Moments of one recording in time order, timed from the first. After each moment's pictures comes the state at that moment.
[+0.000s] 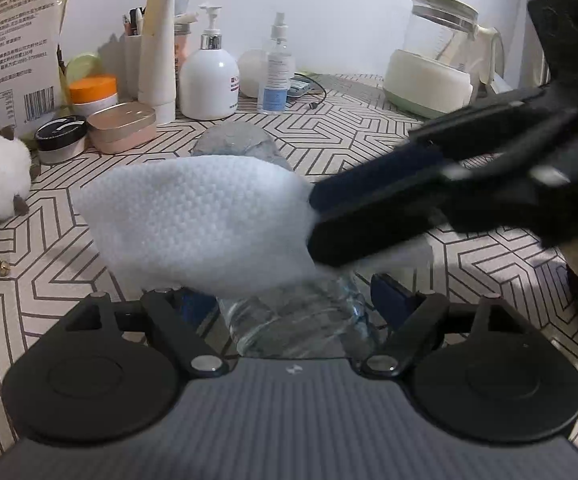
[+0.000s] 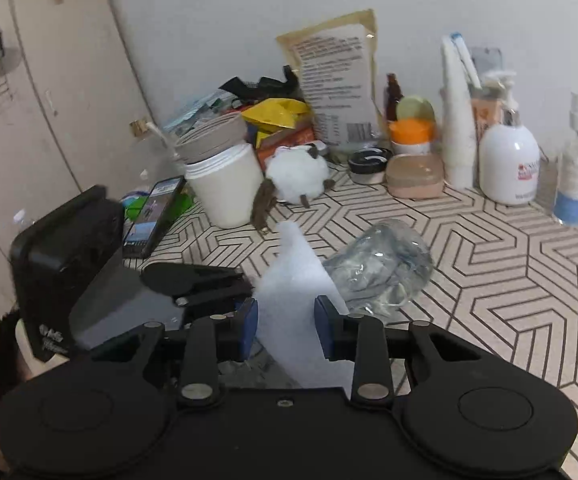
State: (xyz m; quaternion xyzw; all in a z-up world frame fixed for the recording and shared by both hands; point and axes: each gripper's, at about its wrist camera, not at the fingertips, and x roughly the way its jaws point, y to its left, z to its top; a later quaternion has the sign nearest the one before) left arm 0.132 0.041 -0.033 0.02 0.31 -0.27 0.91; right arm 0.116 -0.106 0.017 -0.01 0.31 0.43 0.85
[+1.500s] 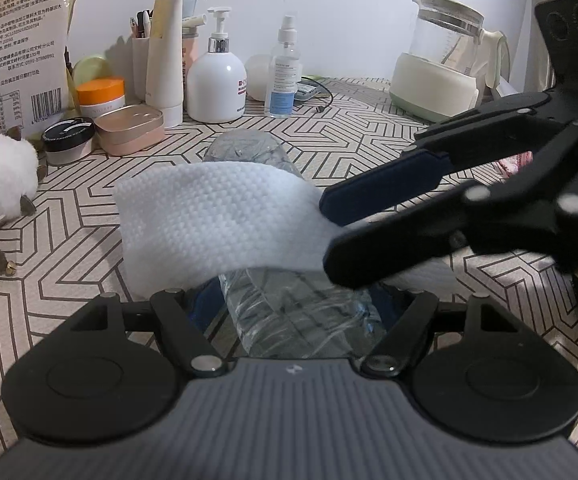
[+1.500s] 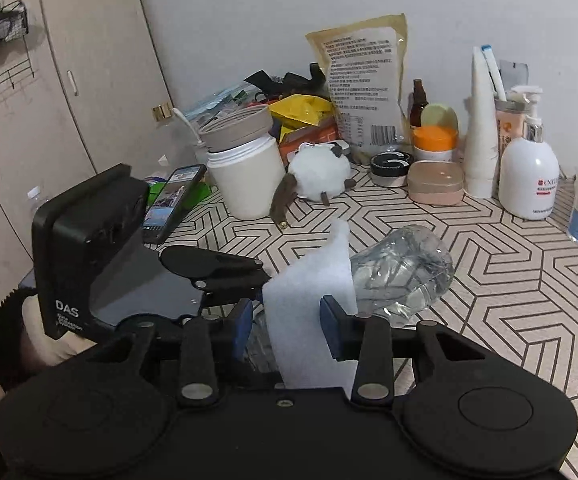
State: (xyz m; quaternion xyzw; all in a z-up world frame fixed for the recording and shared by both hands) left arm 0.130 0.041 -0.035 0.02 0.31 -0.26 0.92; right arm 0.115 -0.105 0.018 -0.03 0.31 0.45 0.84
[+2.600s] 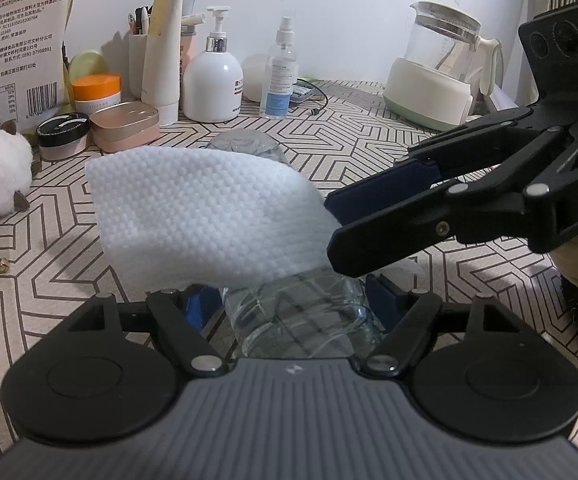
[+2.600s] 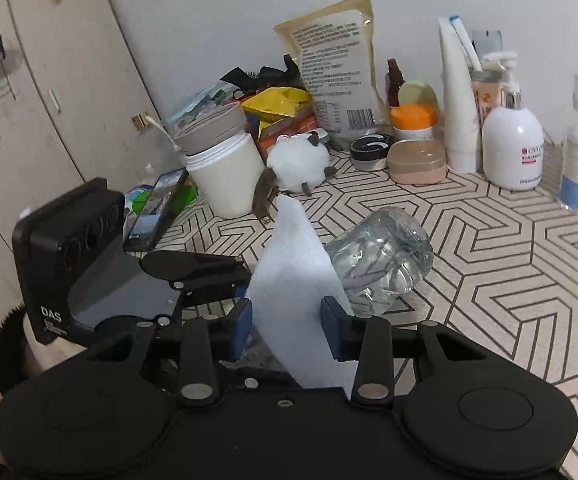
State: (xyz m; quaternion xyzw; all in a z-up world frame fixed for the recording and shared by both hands) left arm 0.134 0.046 -0.034 0.00 0.31 -0.27 0.91; right arm 0.127 -0.116 0.014 0.00 0.33 0.44 0.83
